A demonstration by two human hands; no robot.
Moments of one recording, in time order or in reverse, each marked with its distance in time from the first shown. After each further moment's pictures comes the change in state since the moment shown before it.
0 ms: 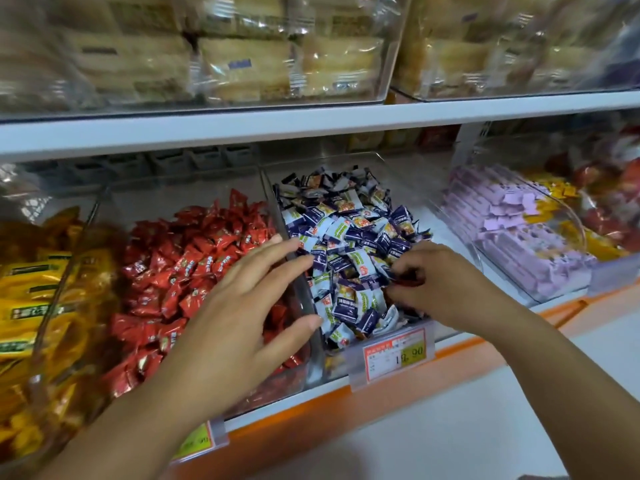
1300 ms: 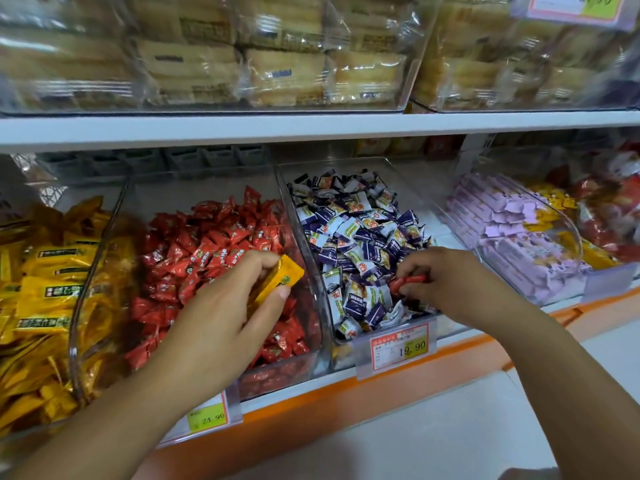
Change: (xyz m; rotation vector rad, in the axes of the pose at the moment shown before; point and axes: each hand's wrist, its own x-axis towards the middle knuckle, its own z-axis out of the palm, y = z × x) left_hand -0.019 -0.007 -0.012 -0.318 0.068 -0.203; right_hand -0.007 -0.010 -0.012 -0.028 -0.035 0.085
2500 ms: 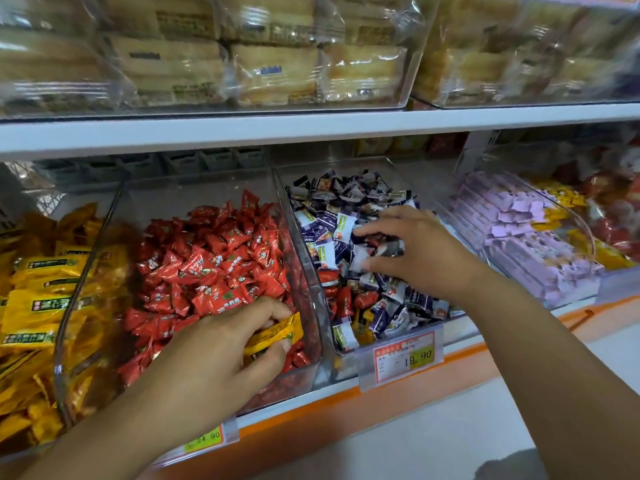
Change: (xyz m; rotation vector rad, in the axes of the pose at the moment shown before) left_hand -0.012 -0.002 -0.007 0.124 -0.274 0.001; right_hand 0.037 -0.022 0.003 -0.053 0.074 -0.196
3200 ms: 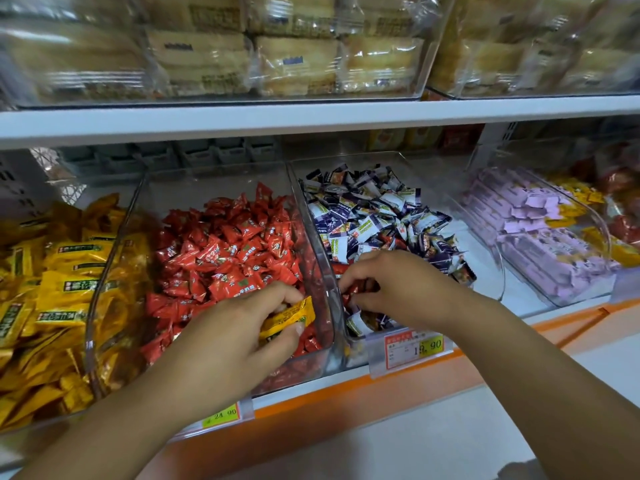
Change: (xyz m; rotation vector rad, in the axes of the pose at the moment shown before) left_hand -0.001 0.003 -0.001 -0.025 0.013 0.023; right_hand -0.017 -0.028 0.027 0.059 -0.295 -0.155
